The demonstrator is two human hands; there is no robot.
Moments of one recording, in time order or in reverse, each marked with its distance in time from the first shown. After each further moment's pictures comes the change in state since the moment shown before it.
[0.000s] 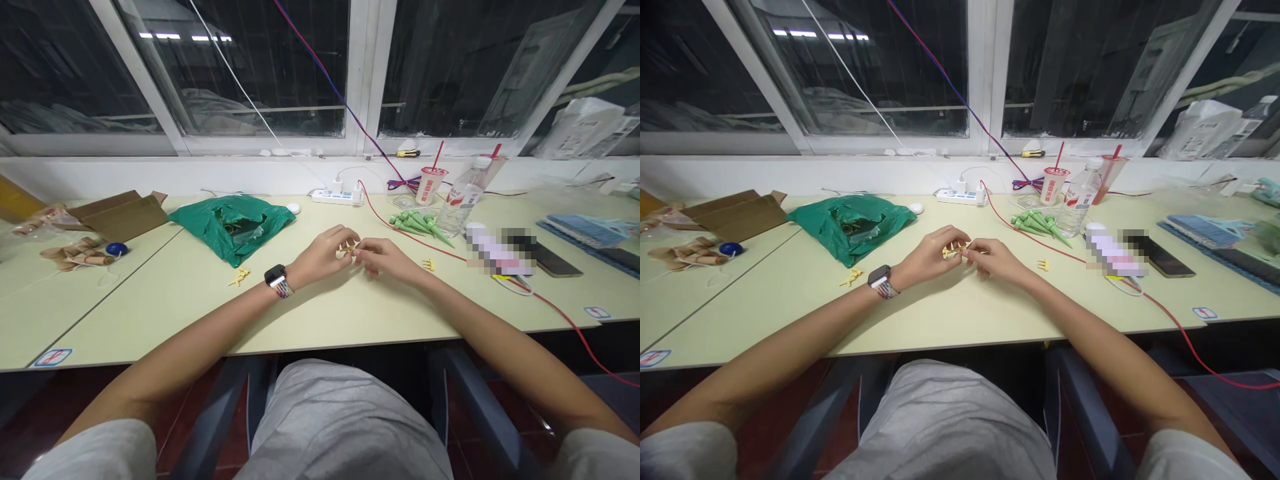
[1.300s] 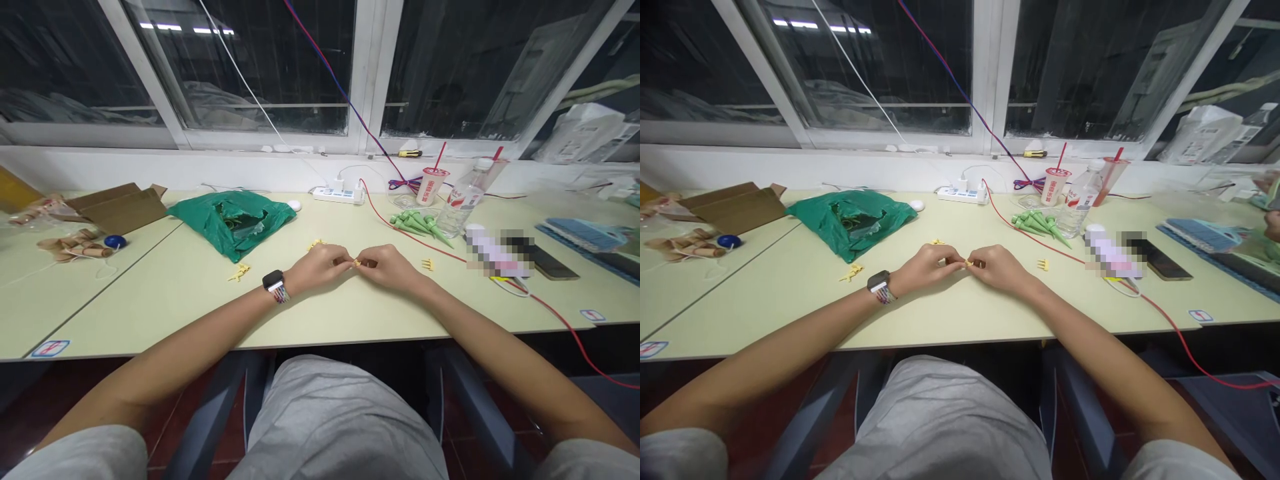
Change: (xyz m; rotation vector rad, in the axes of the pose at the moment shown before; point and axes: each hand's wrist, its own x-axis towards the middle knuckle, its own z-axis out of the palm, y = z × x) left_hand -0.025 -0.004 0.008 -0.051 -0.102 -0.080; right_hand -0.005 0.023 -0.001 -0.622 0.041 -0.357
